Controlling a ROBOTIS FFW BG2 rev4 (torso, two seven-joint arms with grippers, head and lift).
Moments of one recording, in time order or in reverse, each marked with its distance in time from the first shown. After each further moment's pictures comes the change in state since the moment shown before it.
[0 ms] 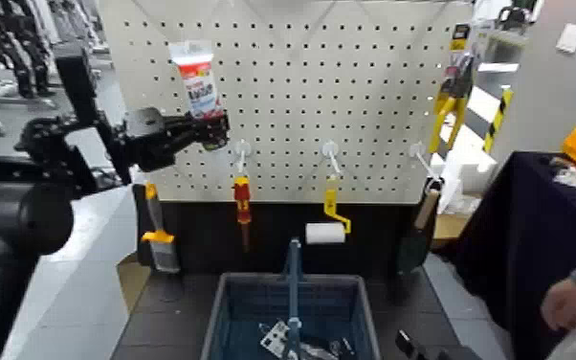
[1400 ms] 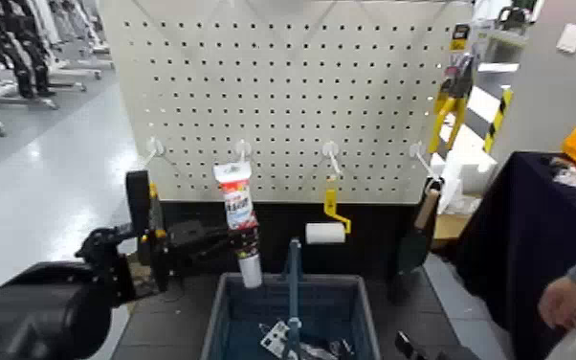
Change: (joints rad) left arm 0.257 -0.065 -0.041 0.004 0.020 0.119 0.017; right arm 0.000 -0.005 0.003 0.000 -0.006 0.008 0.000
